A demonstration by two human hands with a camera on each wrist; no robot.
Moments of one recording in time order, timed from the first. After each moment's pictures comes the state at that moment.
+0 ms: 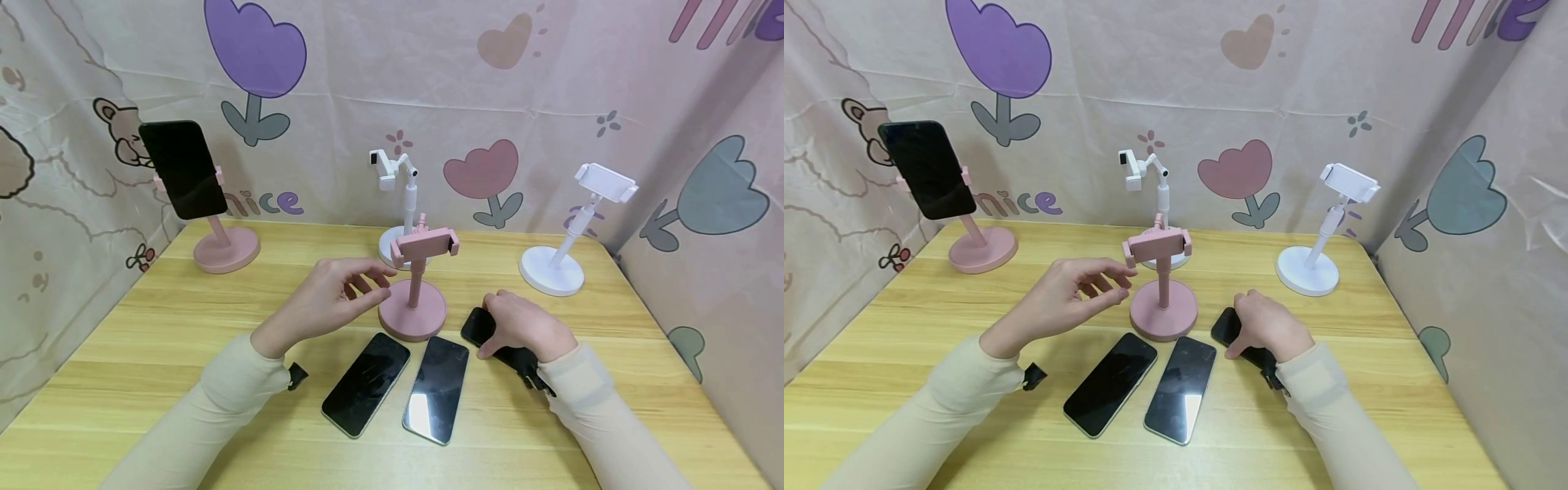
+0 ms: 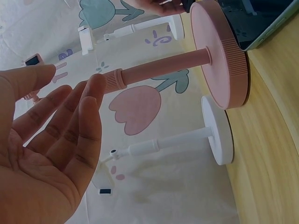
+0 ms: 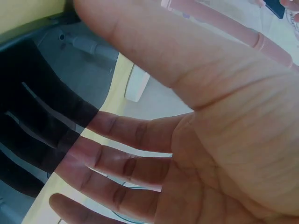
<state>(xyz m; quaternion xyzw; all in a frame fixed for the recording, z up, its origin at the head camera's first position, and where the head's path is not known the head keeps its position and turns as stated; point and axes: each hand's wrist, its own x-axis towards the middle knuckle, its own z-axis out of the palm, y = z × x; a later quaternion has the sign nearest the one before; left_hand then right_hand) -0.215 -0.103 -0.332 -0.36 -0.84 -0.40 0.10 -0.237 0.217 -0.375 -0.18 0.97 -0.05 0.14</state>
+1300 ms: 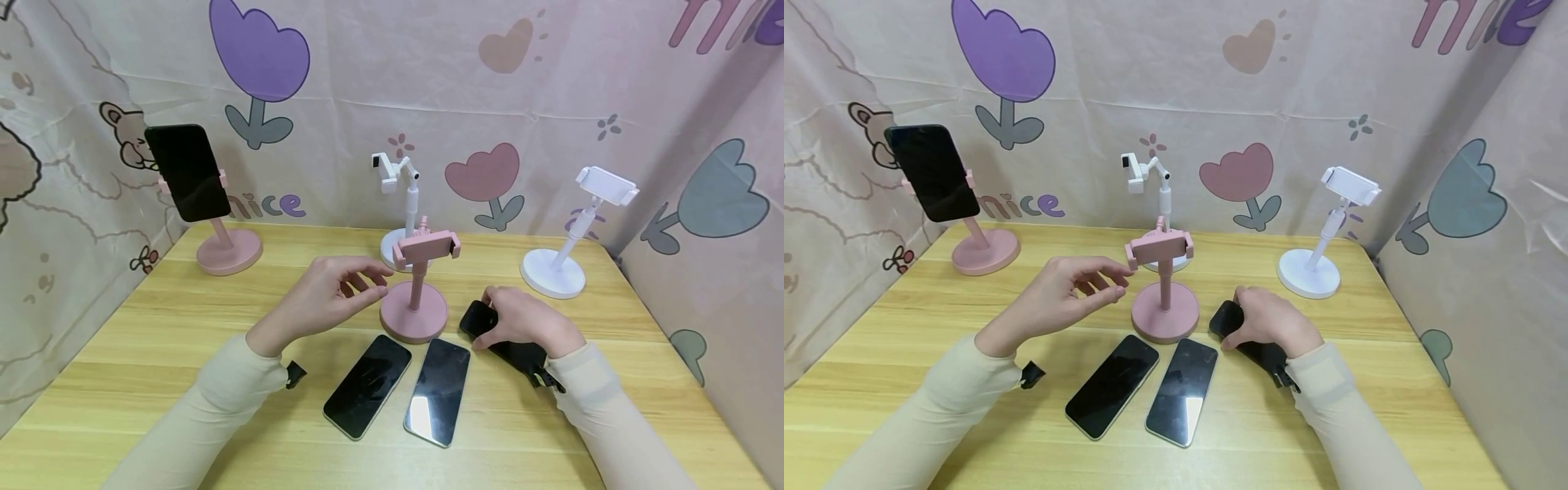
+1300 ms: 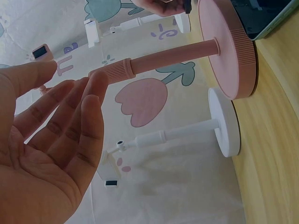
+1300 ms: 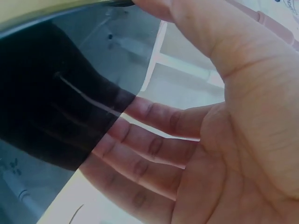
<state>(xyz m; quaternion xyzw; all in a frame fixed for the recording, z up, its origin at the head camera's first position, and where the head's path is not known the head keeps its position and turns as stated) -0.214 -0.110 -0.327 -0.37 -0.83 -0.41 0.11 -0.246 0.226 -0.376 -0.20 0.96 -0.12 0.11</state>
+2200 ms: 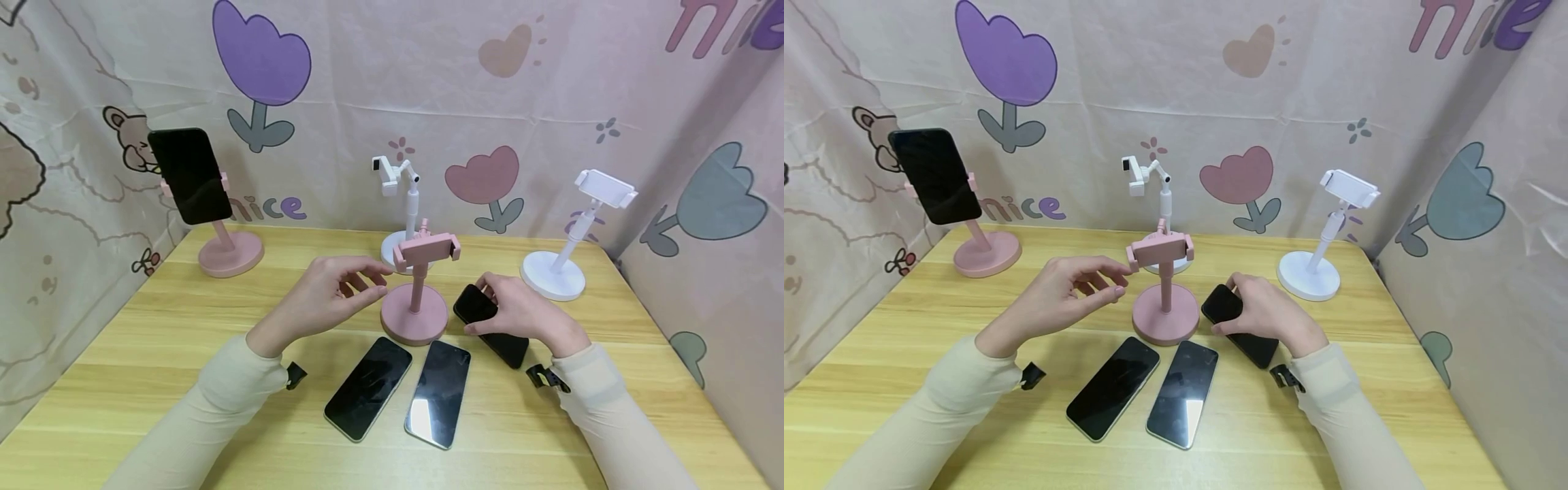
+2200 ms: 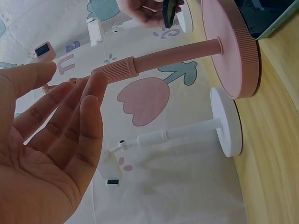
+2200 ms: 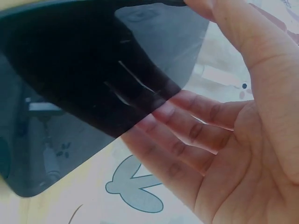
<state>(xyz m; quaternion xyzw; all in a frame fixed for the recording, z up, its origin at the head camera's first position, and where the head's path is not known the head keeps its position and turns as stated) -0.190 -0.101 -0.297 -0.36 -0.83 -0.41 0.11 -0.253 0.227 -0.371 -0.25 0.95 -0.21 0.02</state>
